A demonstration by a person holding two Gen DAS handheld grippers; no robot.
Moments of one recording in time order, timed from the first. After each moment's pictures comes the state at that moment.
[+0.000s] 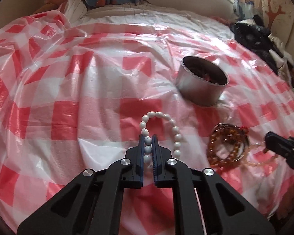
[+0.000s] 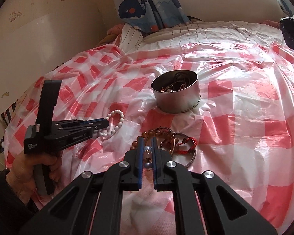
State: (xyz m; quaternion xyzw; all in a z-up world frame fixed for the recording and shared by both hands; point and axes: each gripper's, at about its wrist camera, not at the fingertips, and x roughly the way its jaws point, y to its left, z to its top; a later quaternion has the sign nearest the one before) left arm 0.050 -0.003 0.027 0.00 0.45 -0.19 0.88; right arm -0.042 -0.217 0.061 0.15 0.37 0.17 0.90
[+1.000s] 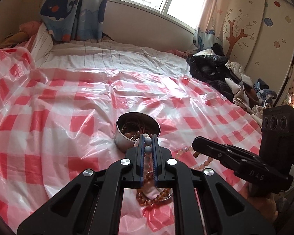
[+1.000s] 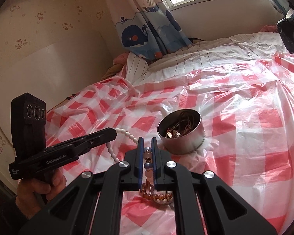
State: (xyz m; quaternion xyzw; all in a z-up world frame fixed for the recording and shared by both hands) left arm 0.043 -0.043 0.113 -0.06 0.33 -0.32 0.89; right arm -0.012 -0.242 0.098 0.21 0.28 0.19 0.92
